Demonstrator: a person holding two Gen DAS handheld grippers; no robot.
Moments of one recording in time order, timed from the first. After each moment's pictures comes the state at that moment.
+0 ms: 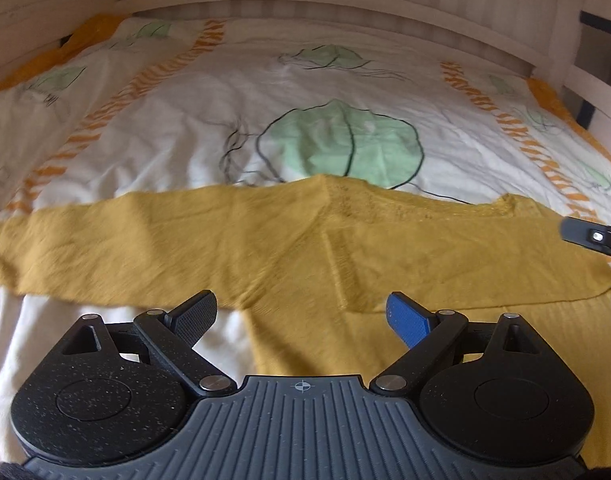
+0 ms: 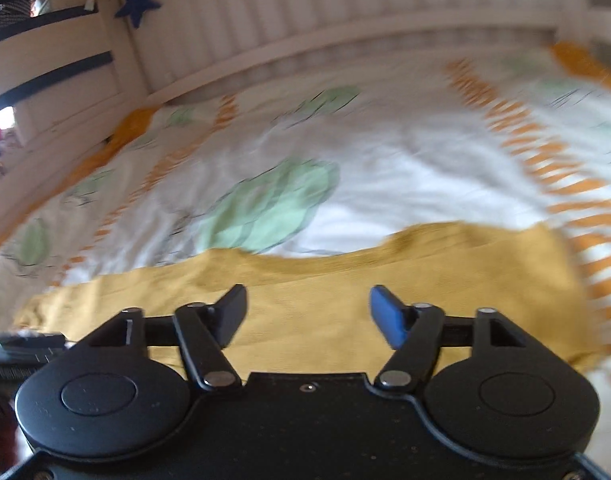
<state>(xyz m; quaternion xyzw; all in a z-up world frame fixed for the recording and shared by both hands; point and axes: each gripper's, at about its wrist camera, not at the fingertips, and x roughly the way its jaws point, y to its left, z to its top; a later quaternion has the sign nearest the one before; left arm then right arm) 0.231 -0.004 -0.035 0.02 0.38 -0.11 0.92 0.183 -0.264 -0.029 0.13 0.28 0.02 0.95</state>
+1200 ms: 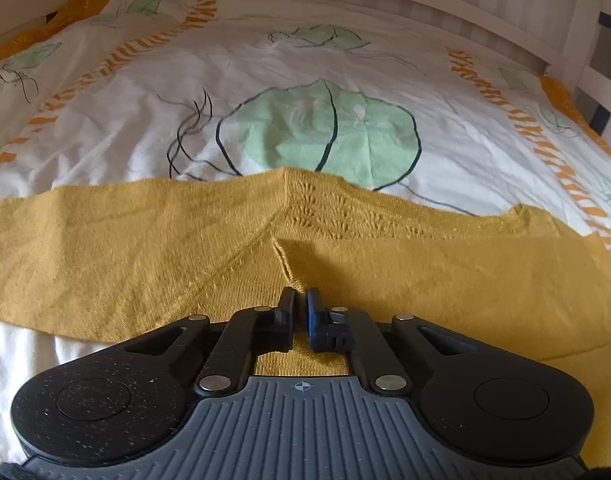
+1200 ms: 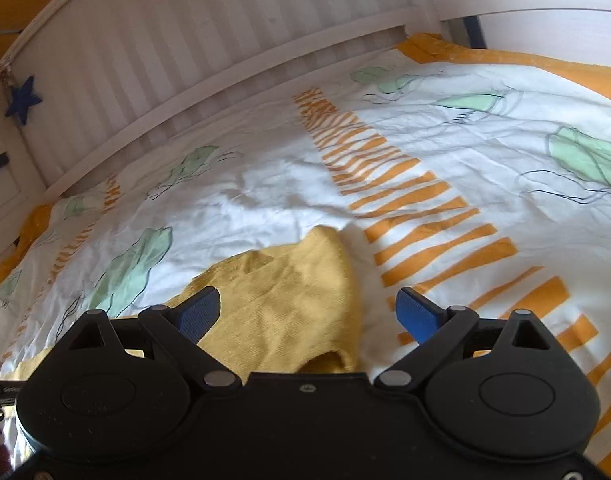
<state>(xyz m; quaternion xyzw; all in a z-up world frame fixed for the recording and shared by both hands) 0.275 -0.045 -0.057 -0.01 0.40 -0.09 0.91 0.135 -0.387 -0.058 0.24 0.23 -0.13 0.93</state>
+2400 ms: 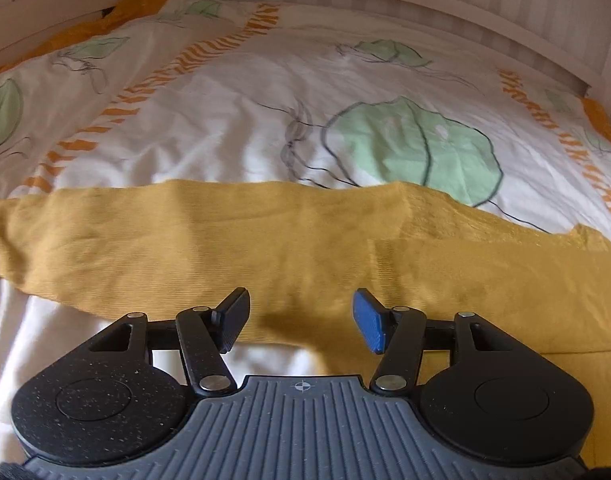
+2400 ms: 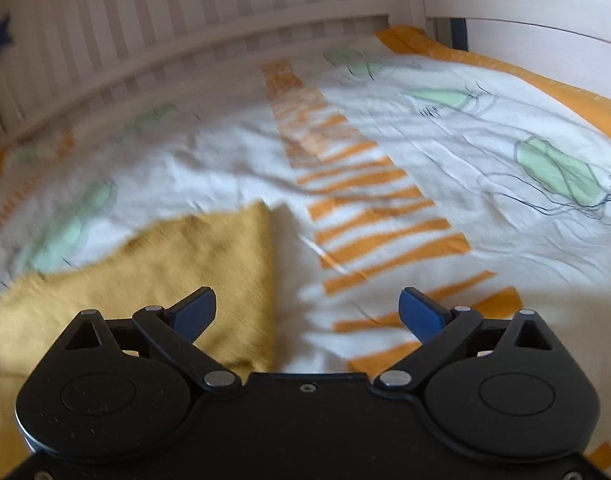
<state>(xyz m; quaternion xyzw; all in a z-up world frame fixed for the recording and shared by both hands) 0.272 0.041 -0.056 -0.02 0.39 -0.03 0.92 0.142 -0.388 -0.069 0.16 0.28 -0.16 0.93</state>
